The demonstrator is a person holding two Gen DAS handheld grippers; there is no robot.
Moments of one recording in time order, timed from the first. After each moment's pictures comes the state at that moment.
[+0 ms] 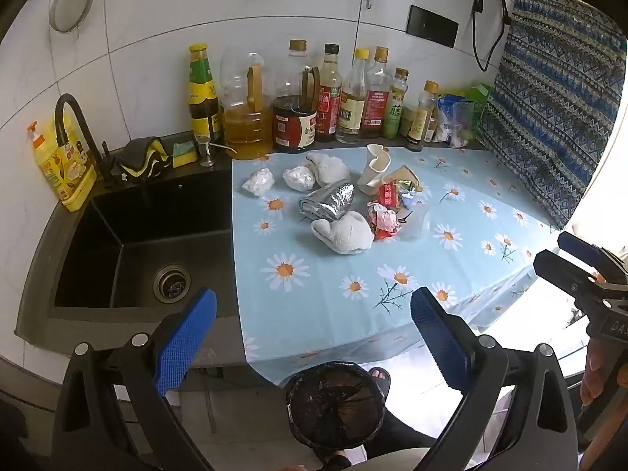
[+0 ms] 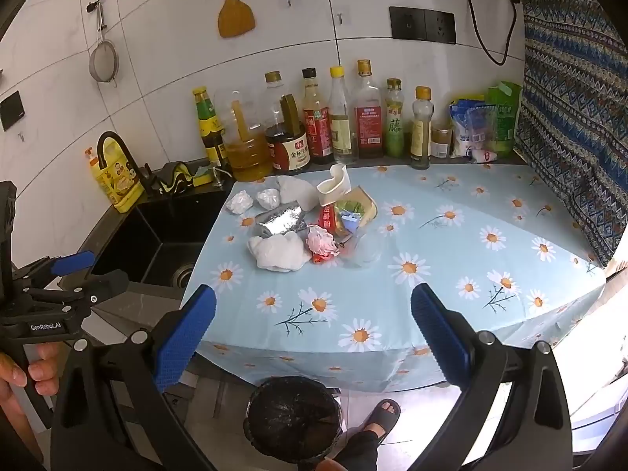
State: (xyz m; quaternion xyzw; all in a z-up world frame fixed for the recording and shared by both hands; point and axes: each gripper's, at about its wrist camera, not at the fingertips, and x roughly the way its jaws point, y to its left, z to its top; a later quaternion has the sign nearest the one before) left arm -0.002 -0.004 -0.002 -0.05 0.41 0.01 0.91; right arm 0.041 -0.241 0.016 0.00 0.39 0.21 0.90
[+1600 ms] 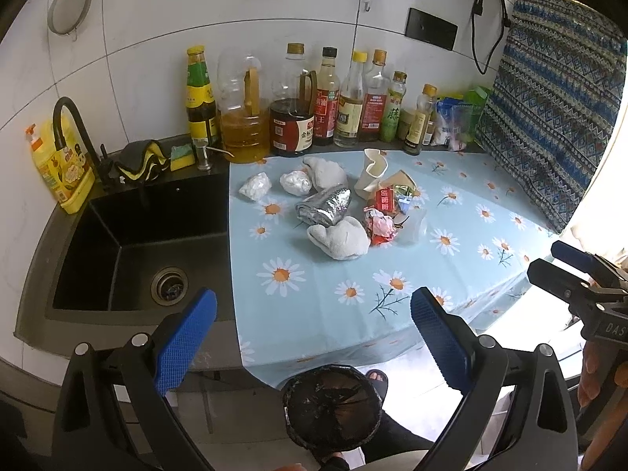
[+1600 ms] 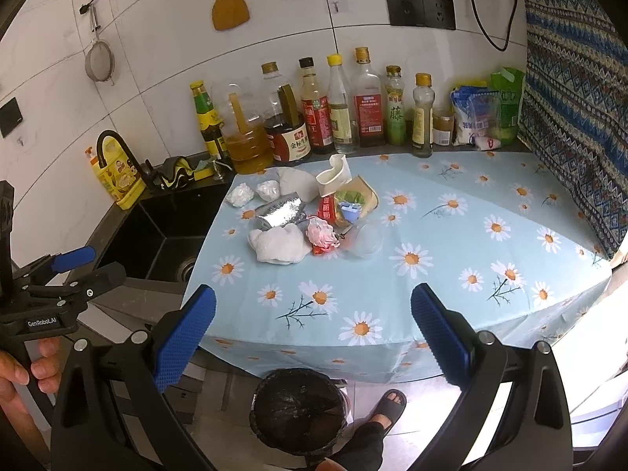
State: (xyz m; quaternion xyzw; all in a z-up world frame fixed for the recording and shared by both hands) left arm 0.004 -0.008 0.003 -0.05 0.41 0.01 0.91; right arm 0.049 -0.244 0.015 0.01 0.41 0.22 0.88
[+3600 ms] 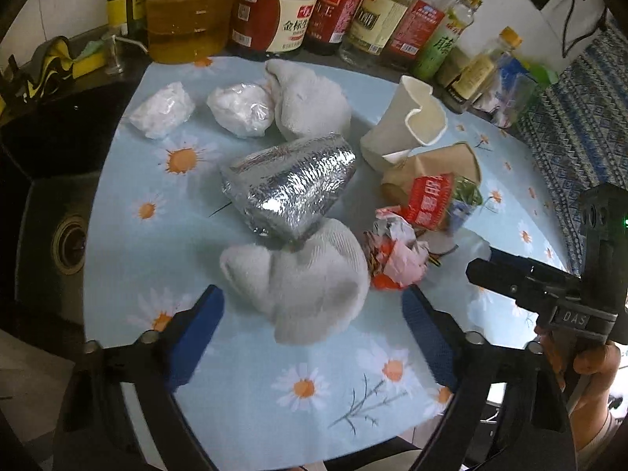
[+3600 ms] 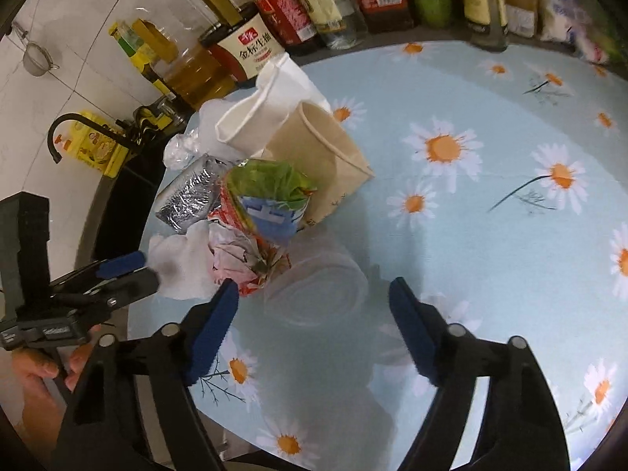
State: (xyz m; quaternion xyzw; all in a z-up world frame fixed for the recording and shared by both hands) left arm 0.214 -0.016 -0.145 -0.17 0.55 0.00 0.82; right arm 0.289 -0.246 -0.151 0.05 0.59 0.33 0.74
